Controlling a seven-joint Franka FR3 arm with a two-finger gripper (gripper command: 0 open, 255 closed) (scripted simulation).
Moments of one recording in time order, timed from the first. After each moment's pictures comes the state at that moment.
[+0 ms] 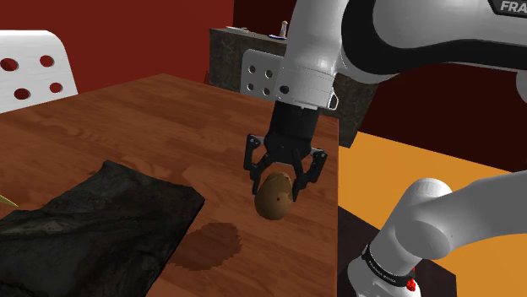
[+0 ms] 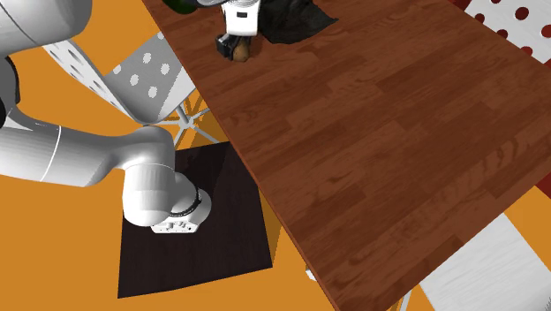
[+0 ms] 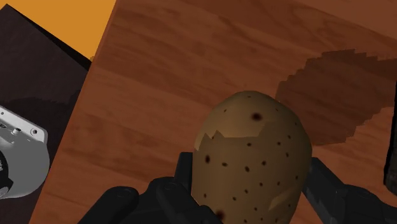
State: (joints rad) arm -0.05 -0.68 0.51 -2.29 0.62 1.64 1.21
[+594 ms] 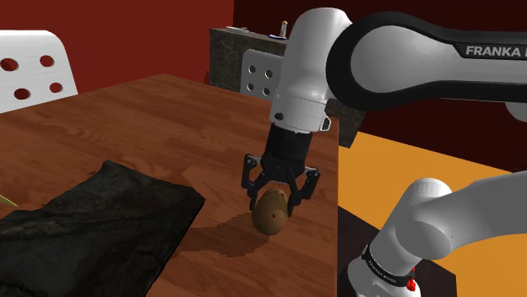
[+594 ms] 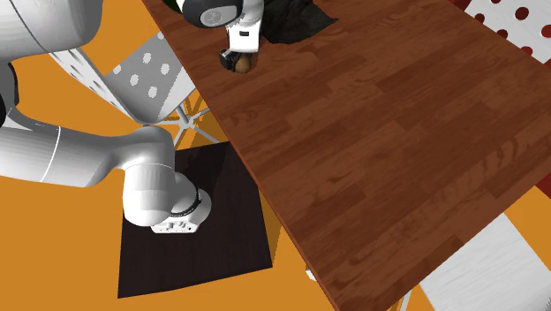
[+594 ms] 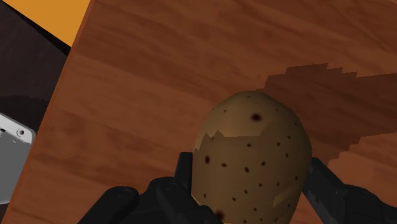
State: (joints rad) arm -0.04 -0.69 0.54 -2.39 0.65 1.73 1.17
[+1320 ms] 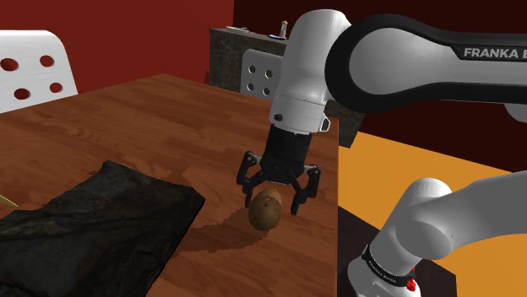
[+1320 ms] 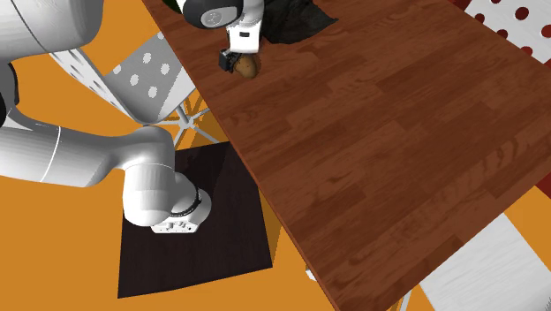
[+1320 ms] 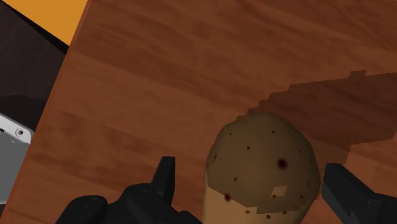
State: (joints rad) arm -0.04 -0.69 0.55 -2.40 0.65 1.74 1.17
